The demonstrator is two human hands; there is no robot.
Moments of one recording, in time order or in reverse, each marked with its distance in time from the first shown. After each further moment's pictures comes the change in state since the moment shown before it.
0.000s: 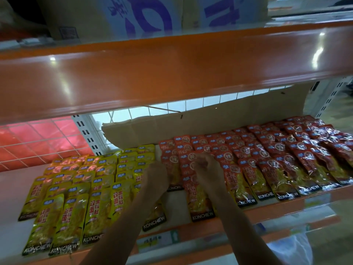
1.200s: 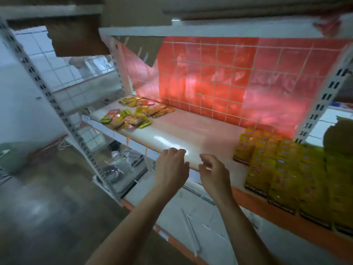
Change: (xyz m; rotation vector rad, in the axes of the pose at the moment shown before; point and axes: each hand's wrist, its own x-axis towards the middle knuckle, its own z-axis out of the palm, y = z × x) left_hand -0.257 -0.414 -0.047 -0.092 0.414 -0.513; right_hand -0.261 -0.128 0.391 -0.088 -0.610 -0.385
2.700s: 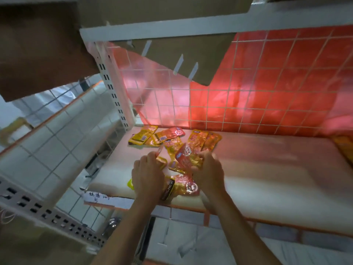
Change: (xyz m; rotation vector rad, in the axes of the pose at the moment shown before) left_hand 0.277 -0.357 0.008 -0.076 0.067 0.013; right_hand 0.234 -0.118 0.322 -0.258 0.308 0.213
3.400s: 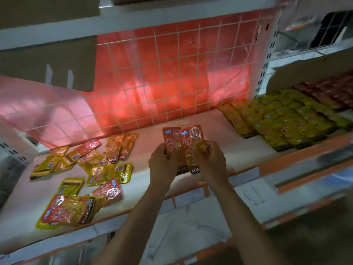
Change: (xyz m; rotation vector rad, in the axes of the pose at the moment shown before) left_hand -0.079 0.205 0.030 -0.888 -0.446 0.179; right_hand -0.053 0.116 -0.157 0.345 0.450 0.245
